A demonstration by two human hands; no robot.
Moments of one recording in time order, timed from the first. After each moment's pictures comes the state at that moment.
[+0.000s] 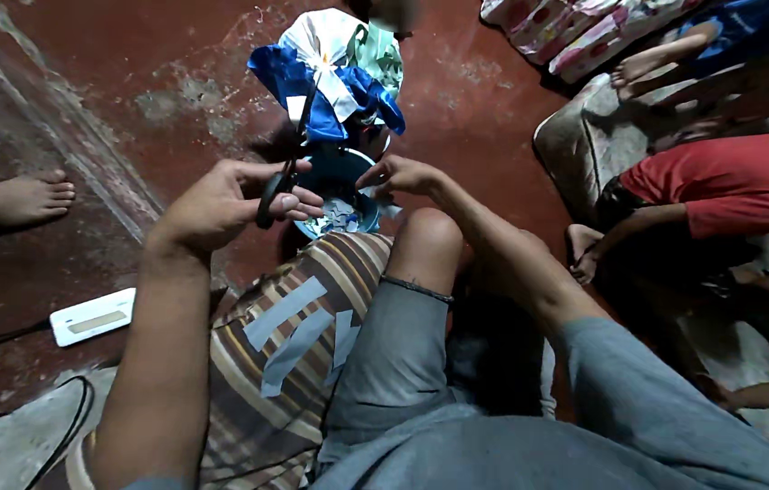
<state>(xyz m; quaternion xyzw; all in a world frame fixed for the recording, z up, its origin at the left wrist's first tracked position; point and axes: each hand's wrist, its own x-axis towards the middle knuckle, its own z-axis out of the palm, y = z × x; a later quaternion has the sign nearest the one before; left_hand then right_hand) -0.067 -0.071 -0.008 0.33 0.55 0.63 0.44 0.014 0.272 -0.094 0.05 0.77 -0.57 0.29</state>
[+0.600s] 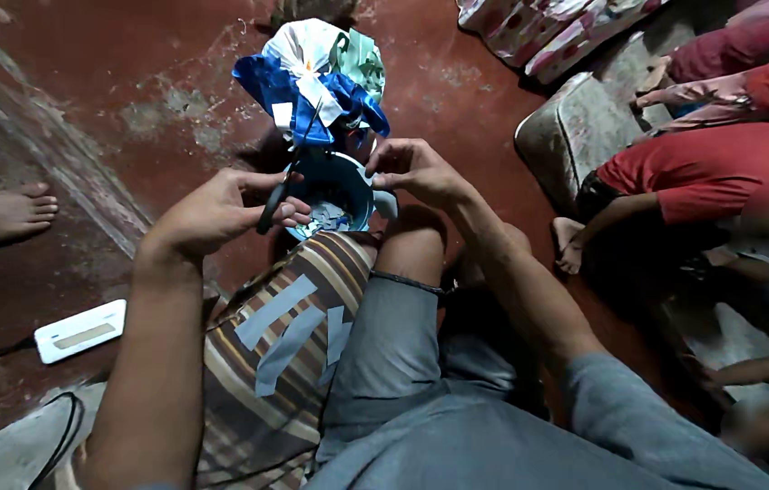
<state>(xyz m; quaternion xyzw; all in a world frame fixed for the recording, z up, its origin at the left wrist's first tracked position) -0.056 -0.064 0.005 0.31 0.63 0.56 0.44 0.064 0.248 -0.011 -0.06 0.73 -0.68 0.05</state>
